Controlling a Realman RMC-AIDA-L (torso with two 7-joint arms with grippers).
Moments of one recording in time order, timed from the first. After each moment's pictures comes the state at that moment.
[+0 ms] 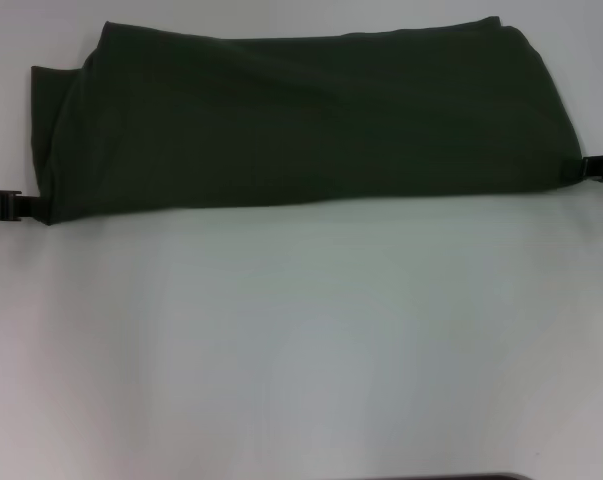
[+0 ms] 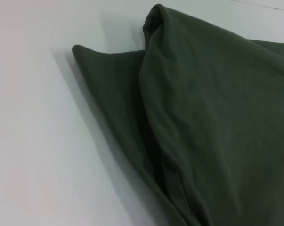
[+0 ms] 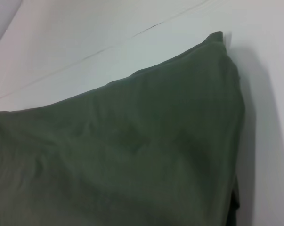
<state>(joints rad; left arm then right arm) -0.53 -2.01 -2.53 -0.78 -0.65 1.33 -2.11 0.47 1.95 -0.50 -0.59 -2.28 -1.29 2.06</state>
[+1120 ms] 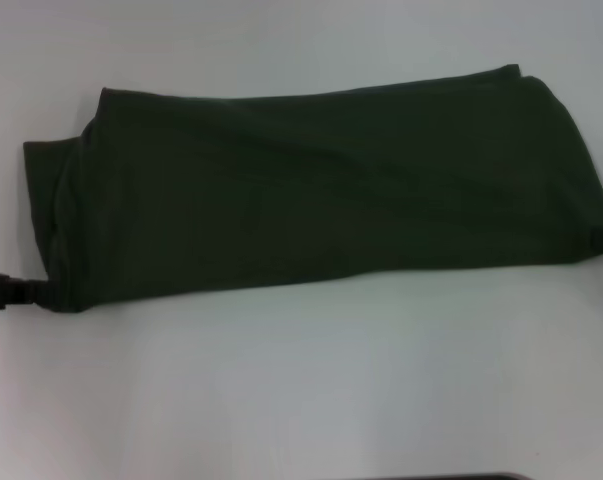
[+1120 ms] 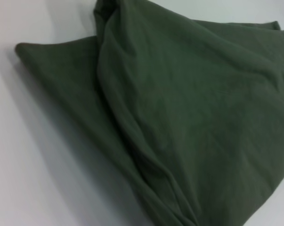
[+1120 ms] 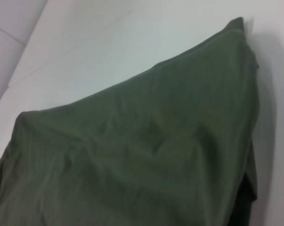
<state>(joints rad) -0.42 -2.01 -2.54 -0.91 -0.67 1.70 -2.09 0.34 1.92 -0.45 -0.60 -2.28 -1.54 1.98</state>
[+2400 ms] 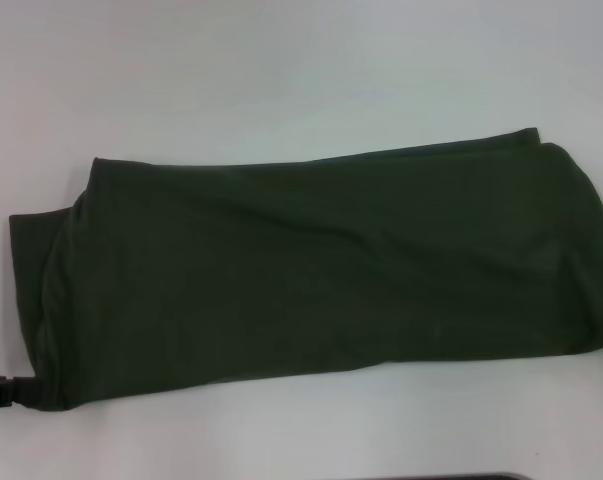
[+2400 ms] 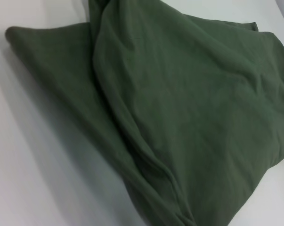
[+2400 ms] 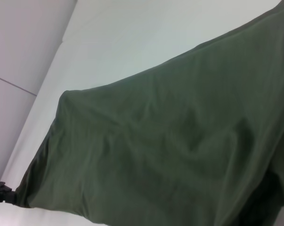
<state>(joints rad) -0.28 -2.03 -2.60 -0.95 -0.66 1.90 -2.01 0.24 1.90 -0.43 -0.59 -2.33 -1.77 1.87</state>
